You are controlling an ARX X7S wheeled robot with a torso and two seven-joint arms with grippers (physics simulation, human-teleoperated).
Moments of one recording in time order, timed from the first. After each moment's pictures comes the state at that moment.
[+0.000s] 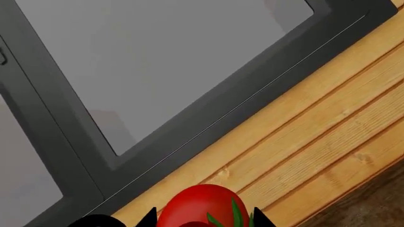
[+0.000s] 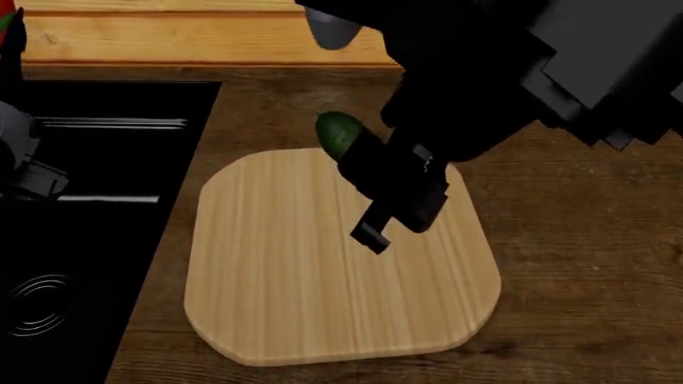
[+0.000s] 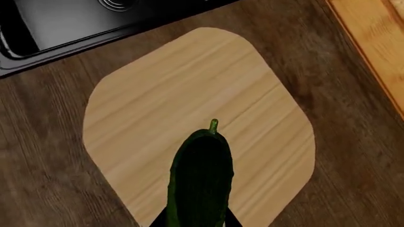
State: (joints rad) left arm -1.08 -0.51 0.40 0.92 -0.16 -1.46 -0.06; right arm 2.03 0.45 -1.42 0.25 0.99 1.31 -0.72
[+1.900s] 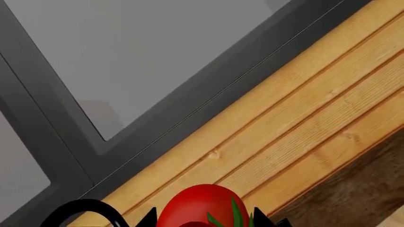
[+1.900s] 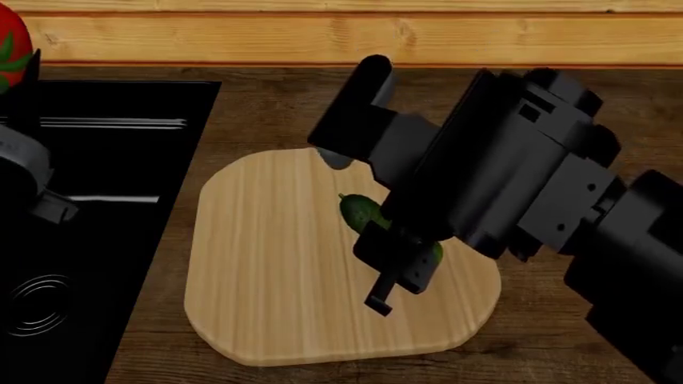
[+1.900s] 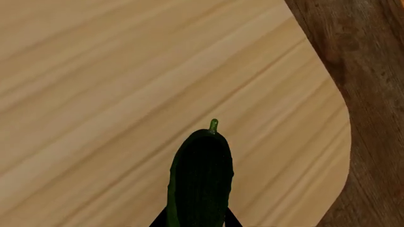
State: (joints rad) left arm -0.99 -0.55 0.40 0.89 -0.20 -1.38 -0.10; right arm 1.74 0.37 -1.55 0.41 0.82 1.05 -0.60
